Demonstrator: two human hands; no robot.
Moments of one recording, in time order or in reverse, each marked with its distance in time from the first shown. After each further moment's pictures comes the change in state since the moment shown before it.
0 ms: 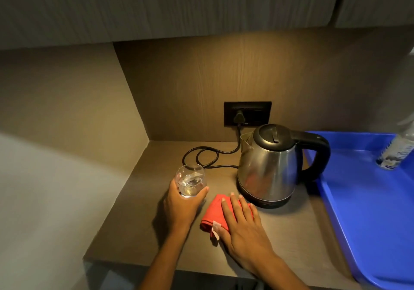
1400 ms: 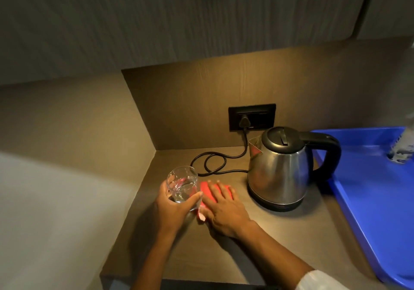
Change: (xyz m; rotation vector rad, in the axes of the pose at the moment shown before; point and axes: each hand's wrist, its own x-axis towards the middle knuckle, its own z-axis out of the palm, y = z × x) left_hand 0.030 0.001 -0.061 -0.077 -0.061 0.128; right_hand 0.089 -0.044 0.002 -0.061 -0.054 -0.139
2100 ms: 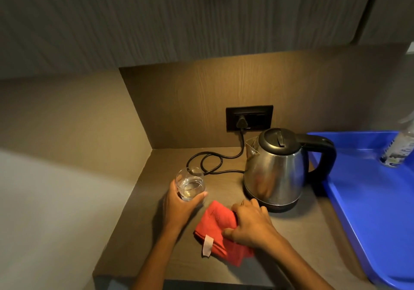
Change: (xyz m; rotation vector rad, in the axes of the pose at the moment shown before) left_hand 0.013 -0.026 0.033 0.128 -0.112 -0.057; right_hand -0.062 0.017 -0.046 0.181 -0.120 0.290
